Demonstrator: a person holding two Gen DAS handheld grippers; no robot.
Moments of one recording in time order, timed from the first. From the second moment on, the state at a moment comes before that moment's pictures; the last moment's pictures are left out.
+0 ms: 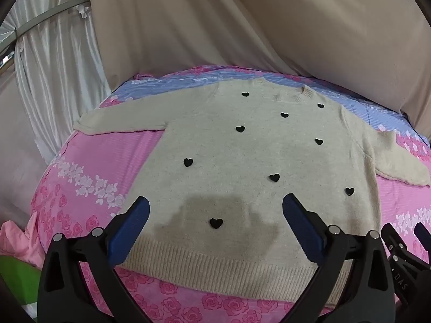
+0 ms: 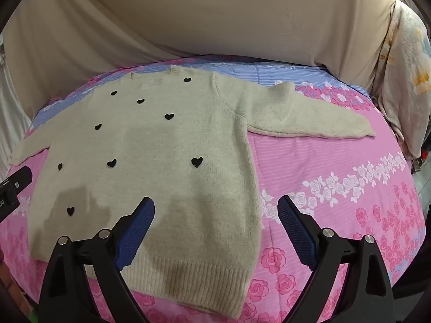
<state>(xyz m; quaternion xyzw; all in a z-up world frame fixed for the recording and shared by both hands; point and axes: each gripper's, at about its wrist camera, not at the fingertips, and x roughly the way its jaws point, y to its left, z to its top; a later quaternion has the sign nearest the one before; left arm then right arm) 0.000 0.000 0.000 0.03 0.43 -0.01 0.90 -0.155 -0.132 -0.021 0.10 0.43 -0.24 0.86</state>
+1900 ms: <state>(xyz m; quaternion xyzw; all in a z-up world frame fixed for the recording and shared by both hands) -0.012 -0.004 -0.016 0.06 0.43 -0.01 0.90 -0.141 -0.107 -0.016 0.08 0.44 -0.21 0.87</state>
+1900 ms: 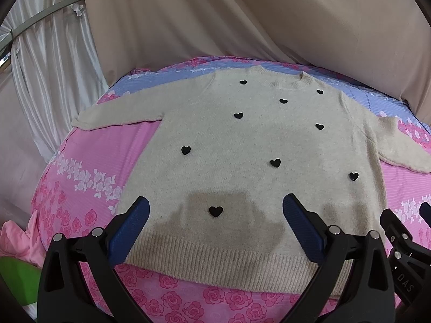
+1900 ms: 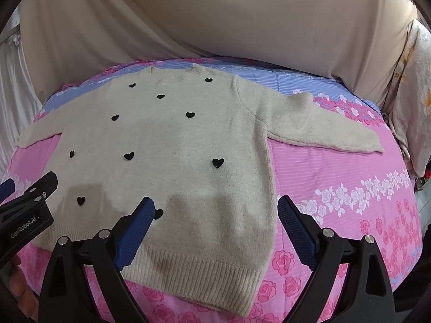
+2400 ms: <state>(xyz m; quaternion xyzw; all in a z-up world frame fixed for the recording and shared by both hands) -0.009 -0.001 -0.021 0.06 0.44 -0.01 0.90 -0.134 -0.105 -0.020 0.07 0.45 -0.20 0.87</state>
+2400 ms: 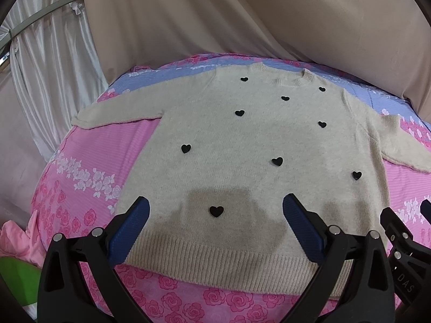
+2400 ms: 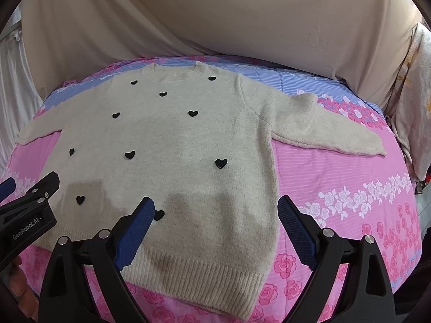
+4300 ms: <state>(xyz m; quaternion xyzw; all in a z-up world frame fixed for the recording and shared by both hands) 0.011 -0.040 -0.015 0.07 0.44 0.02 0.89 -0.180 -0.552 -0.101 0.29 0.41 -0.46 0.73</state>
